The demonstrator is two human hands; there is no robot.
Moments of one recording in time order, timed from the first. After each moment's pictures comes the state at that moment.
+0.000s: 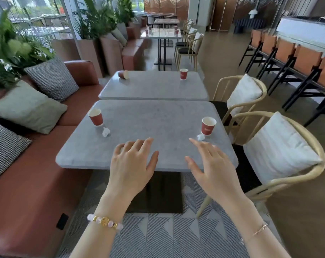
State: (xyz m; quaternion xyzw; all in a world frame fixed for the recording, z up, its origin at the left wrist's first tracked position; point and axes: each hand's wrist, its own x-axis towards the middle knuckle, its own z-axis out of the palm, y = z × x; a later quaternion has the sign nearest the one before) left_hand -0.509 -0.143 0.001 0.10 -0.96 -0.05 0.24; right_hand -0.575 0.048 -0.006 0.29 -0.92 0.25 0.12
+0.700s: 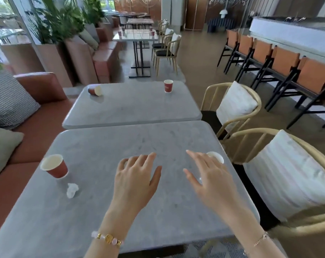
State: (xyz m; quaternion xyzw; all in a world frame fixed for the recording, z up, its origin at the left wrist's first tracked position) left_hand -0.761 -0.234 -0.024 0.04 -0.97 -0.09 0.20; right_hand -0.801 -0.046 -0.022 0.22 -0.94 0.22 0.11
